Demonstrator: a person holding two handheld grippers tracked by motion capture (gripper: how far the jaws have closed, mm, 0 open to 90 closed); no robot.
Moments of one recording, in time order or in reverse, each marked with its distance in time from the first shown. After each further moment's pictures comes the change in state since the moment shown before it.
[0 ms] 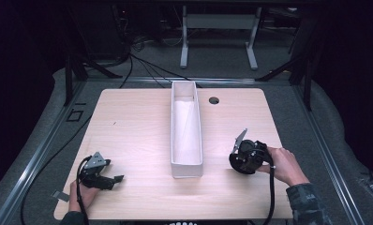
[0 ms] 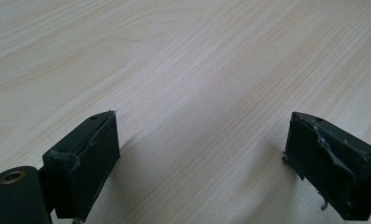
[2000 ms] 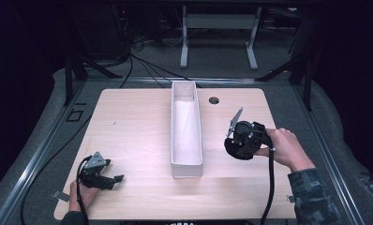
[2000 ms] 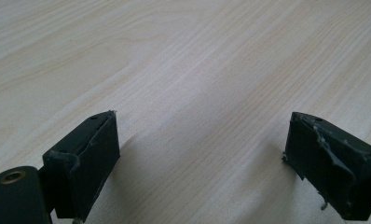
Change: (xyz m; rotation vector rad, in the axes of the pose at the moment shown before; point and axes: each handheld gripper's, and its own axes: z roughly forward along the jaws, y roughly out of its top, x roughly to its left) left arm 0.000 0.000 0.000 0.000 0.002 -0.004; right arm -0.008 0.042 -0.070 -0.009 -0.031 -0.062
